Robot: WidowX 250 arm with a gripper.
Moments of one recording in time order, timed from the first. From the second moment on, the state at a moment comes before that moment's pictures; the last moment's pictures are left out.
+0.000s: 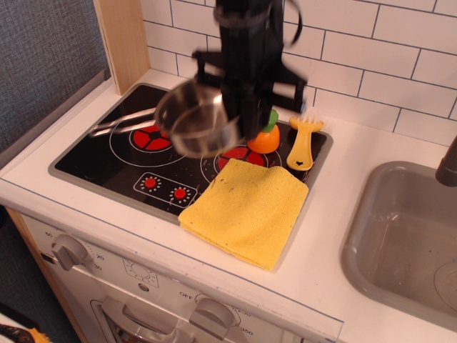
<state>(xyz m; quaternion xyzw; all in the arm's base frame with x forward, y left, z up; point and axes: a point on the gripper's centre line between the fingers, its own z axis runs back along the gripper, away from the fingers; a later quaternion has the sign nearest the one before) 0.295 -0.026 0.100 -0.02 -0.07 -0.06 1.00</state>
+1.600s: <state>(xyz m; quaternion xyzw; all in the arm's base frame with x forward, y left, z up) 0.284 -0.053 0.054 -0.04 -0.04 -0.11 0.99</state>
